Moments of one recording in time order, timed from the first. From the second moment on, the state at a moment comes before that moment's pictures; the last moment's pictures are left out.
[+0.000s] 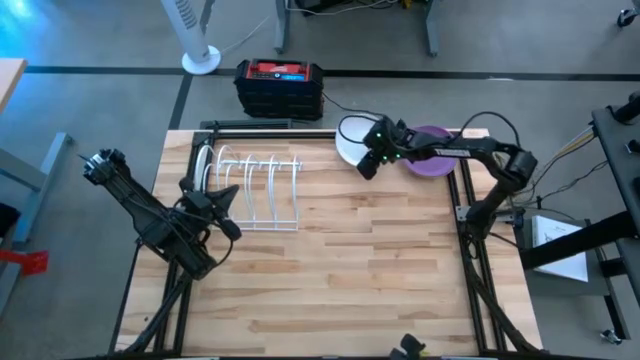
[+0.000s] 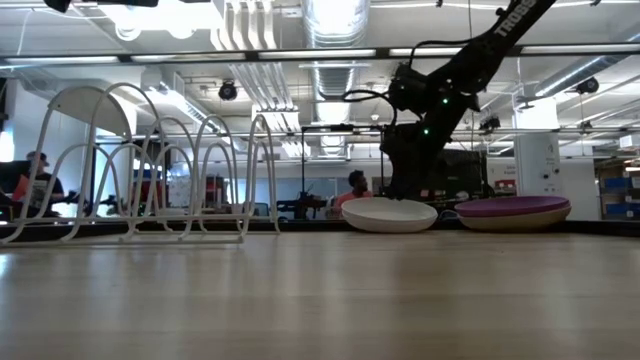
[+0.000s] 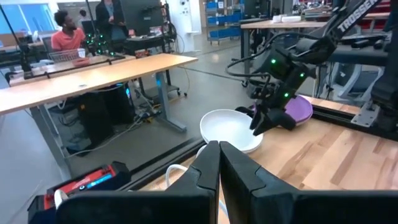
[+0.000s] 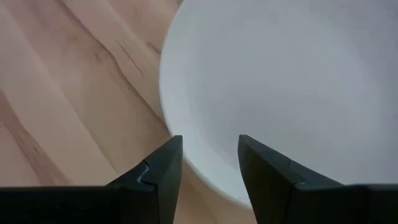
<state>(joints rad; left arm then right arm) -0.73 1.13 1.04 -1.48 -1.45 -1.53 -0.62 1.68 0.98 -0.24 -0.01 0.04</state>
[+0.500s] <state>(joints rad) -0.73 1.14 1.05 -1.48 -1.46 -1.47 -0.56 1.80 1.08 -0.24 -0.01 0.05</state>
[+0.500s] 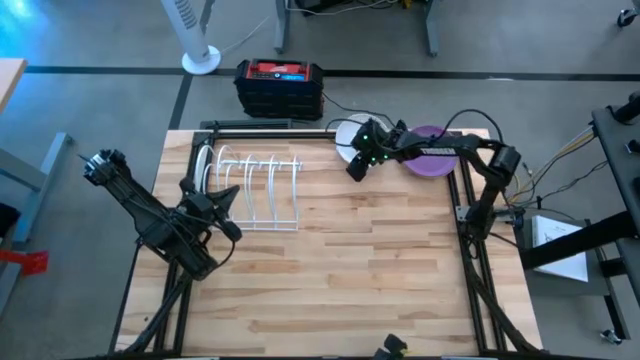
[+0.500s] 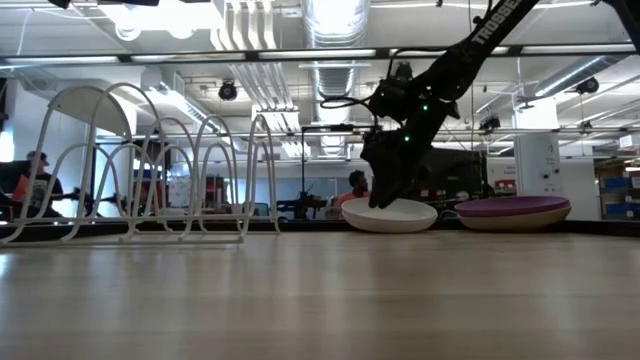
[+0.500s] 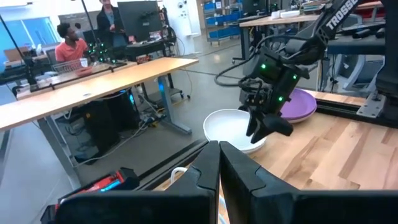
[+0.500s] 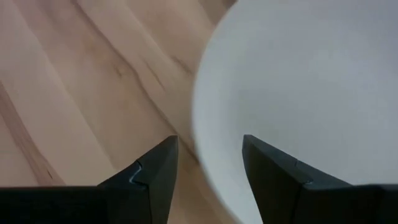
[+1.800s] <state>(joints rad) -0.73 1.14 1.05 -1.48 -1.47 -1.46 -0.54 1.94 1.17 -0.28 0.08 0.05</state>
